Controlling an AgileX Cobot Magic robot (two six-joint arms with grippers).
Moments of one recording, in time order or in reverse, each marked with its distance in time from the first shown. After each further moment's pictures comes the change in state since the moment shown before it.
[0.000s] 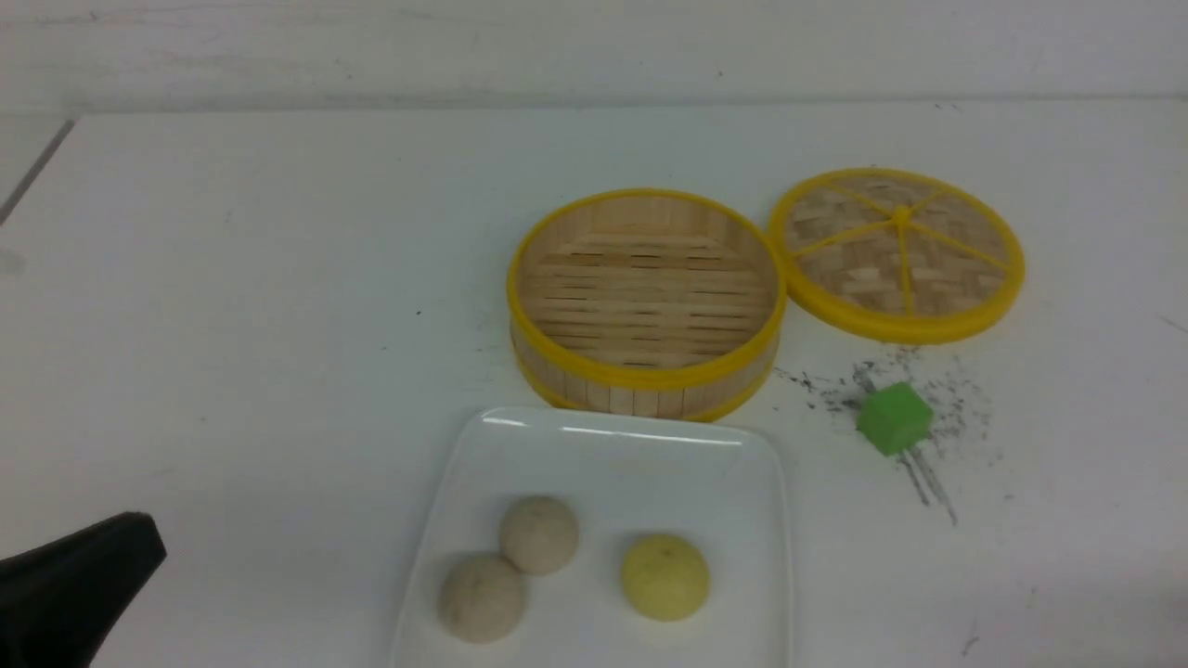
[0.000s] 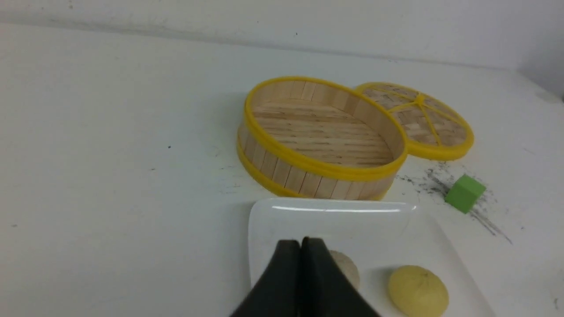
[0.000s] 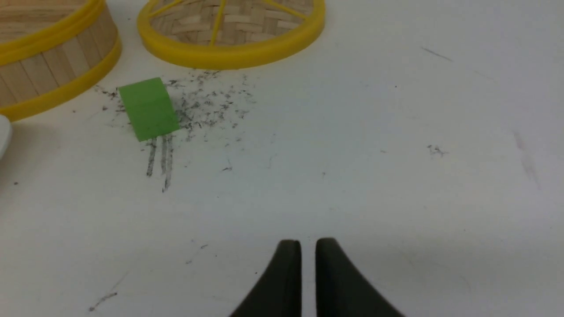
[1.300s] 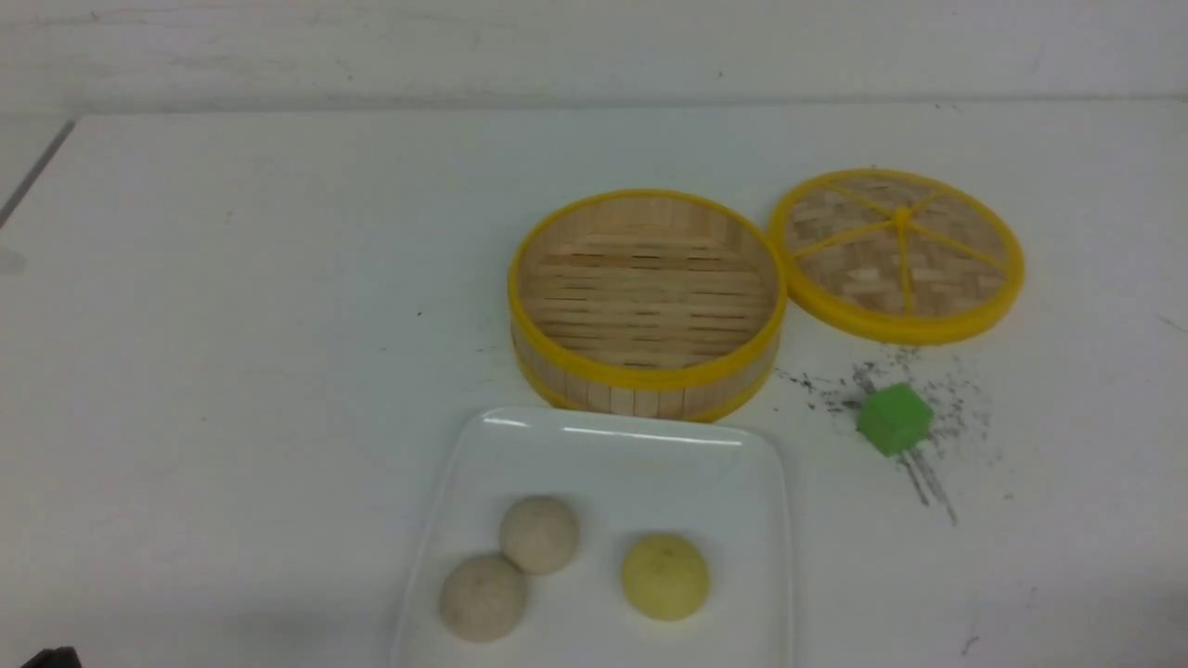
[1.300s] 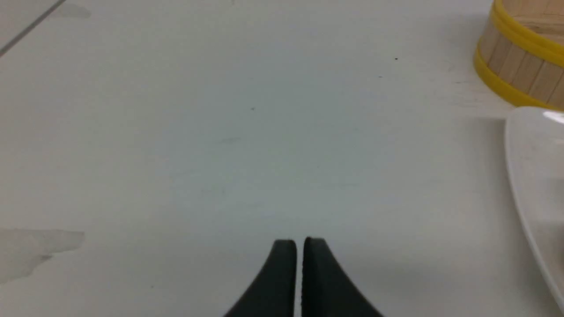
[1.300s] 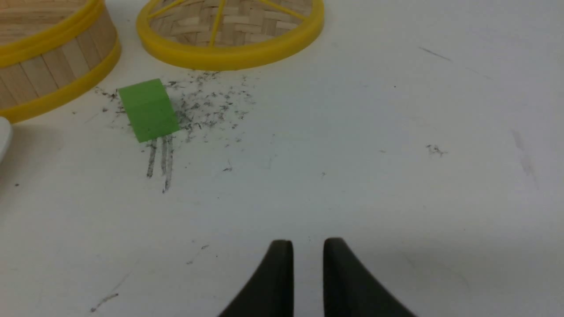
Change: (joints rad) right arm 0.000 0.000 0.000 0.000 0.000 0.003; left arm 0.512 -0.241 0.375 -0.116 -0.068 0.301
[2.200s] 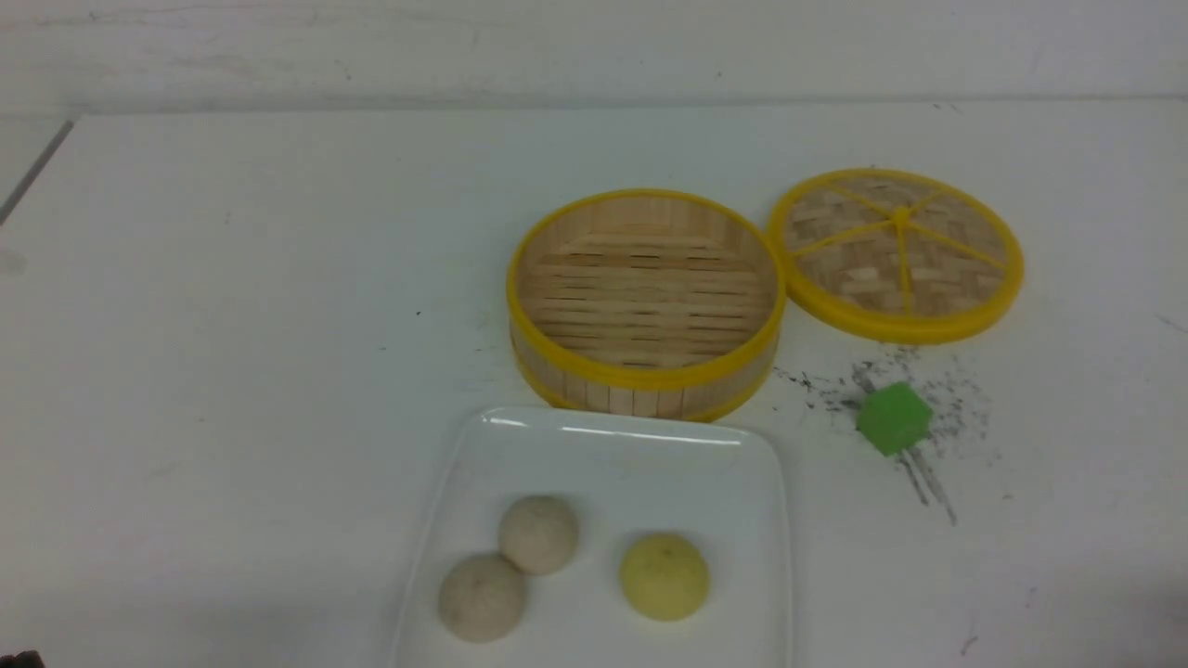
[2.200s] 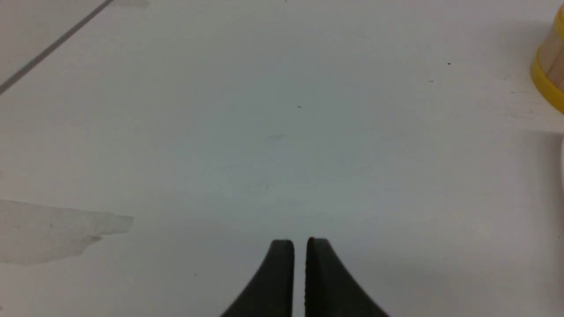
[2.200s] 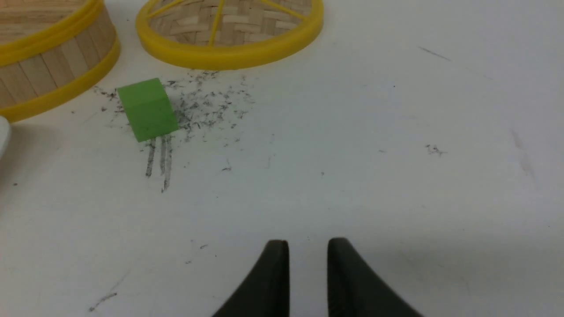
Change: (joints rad) right arm 0.000 0.000 0.000 0.000 0.000 -0.002; left arm 0.094 0.000 0.000 -0.005 0.004 0.003
